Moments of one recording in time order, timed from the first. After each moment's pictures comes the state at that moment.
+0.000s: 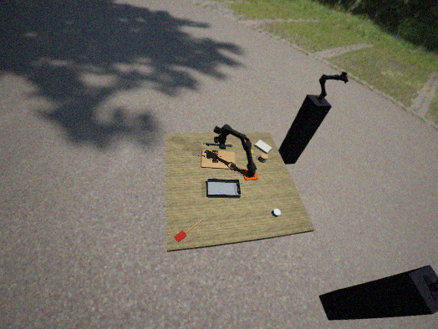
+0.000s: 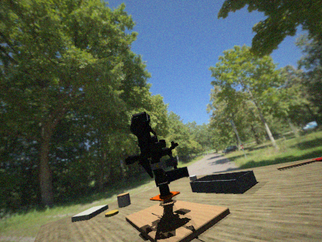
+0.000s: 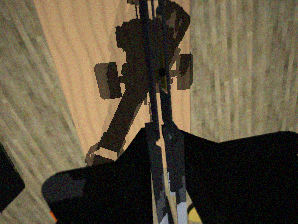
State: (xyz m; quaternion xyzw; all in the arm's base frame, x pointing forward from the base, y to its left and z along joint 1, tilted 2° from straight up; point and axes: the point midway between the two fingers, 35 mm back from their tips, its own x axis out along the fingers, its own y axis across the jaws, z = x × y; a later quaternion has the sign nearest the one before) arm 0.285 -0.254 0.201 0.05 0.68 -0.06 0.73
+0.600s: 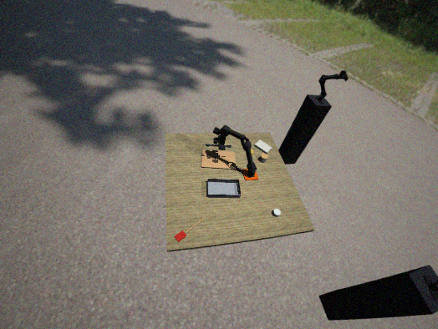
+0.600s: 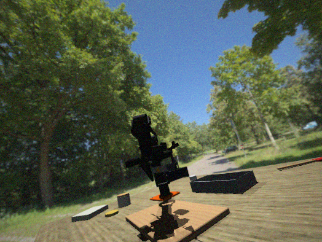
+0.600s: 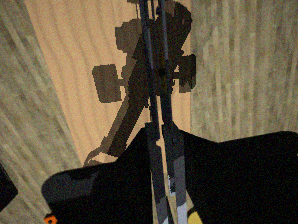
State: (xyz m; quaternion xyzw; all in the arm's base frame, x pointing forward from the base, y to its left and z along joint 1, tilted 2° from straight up) arm 0.289 -0.258 0.189 0.05 0.68 -0.06 0.73
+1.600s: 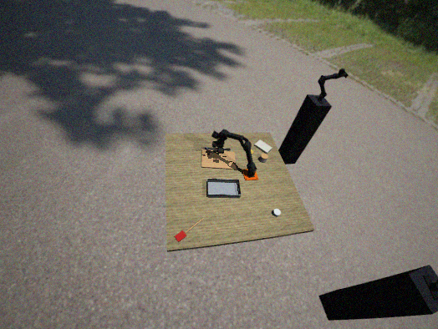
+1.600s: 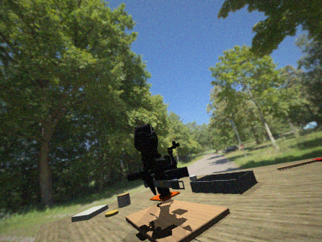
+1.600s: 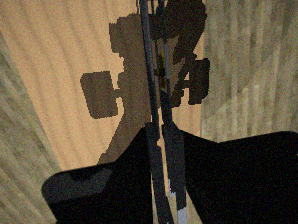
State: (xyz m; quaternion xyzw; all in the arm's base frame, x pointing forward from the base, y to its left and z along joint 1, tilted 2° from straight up) arm 0.294 -0.262 0.140 0.04 0.68 -0.07 0.72
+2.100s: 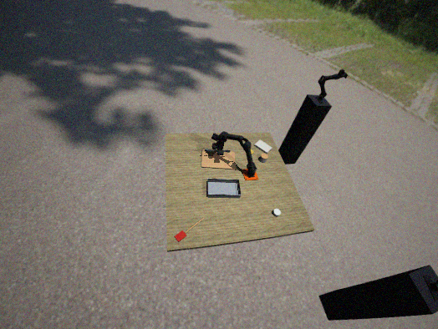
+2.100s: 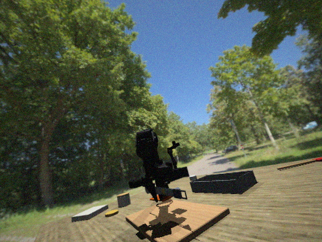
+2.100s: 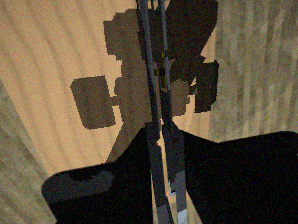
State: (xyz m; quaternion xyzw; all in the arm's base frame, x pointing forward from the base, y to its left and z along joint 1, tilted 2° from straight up) arm 0.294 -0.262 0.115 0.04 0.69 -0.07 0.72
